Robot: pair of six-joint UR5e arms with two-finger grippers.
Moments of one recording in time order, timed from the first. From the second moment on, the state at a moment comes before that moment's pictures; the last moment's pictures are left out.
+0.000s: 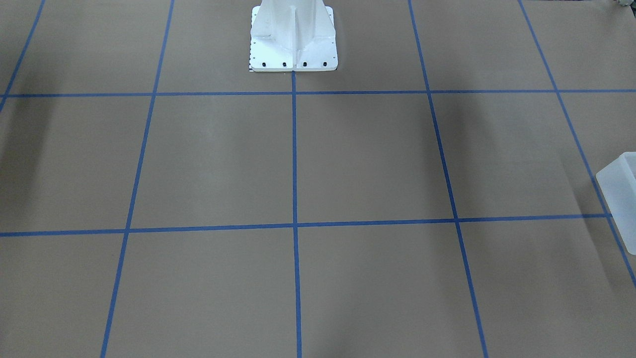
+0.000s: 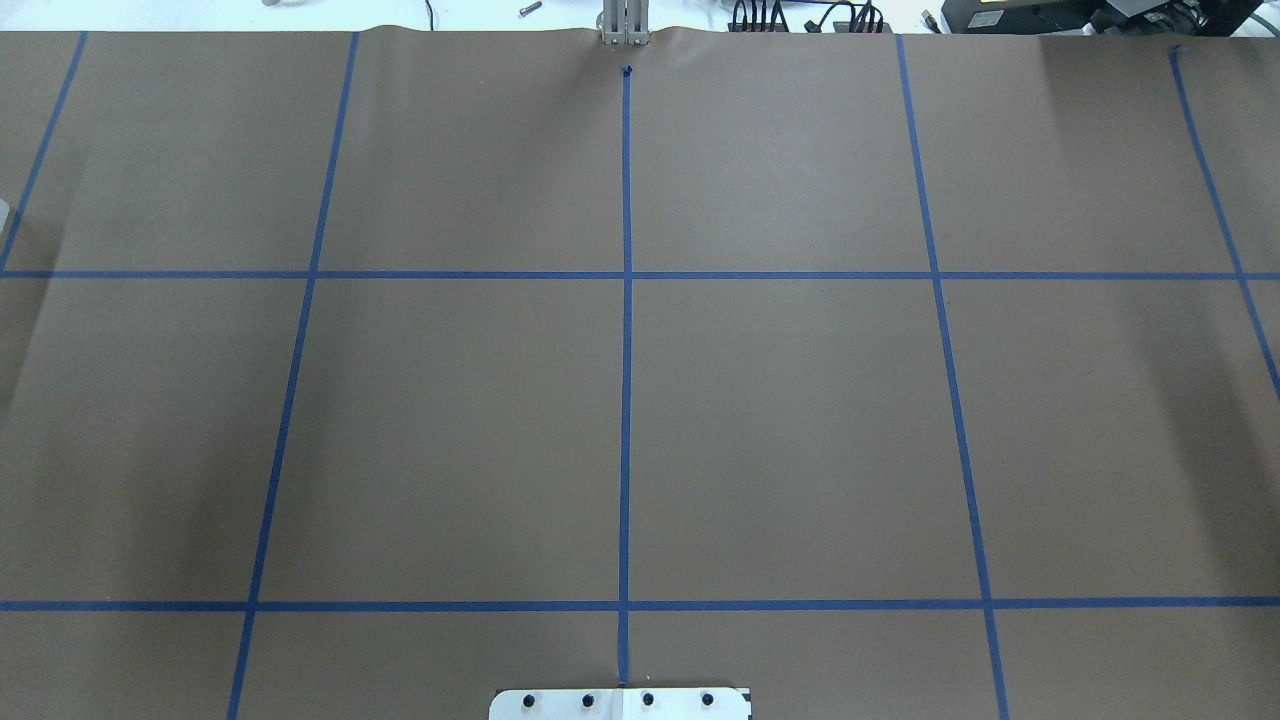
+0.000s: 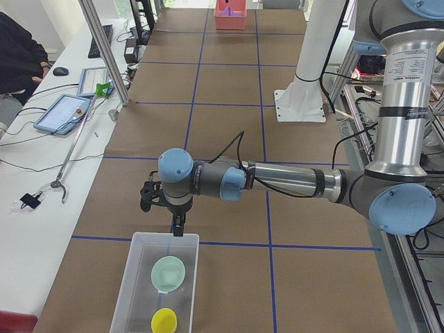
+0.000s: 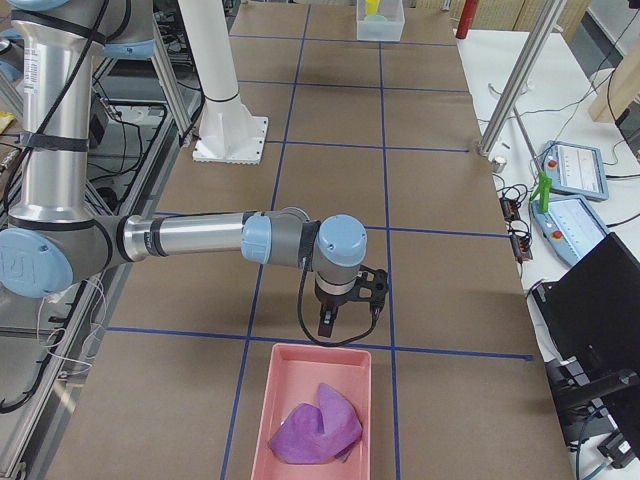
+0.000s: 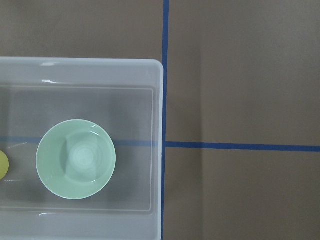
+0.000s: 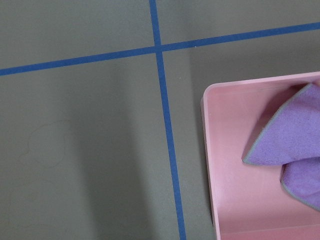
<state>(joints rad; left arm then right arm) -1.57 -1.57 -1.65 -1.65 -2.37 -0.15 1.60 -1.71 1.82 -1.78 2.38 0.06</state>
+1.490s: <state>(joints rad) -1.58 -1.53 -1.64 -1.68 -2.32 -0.15 1.63 -1.71 1.79 -1.78 2.40 0.05</state>
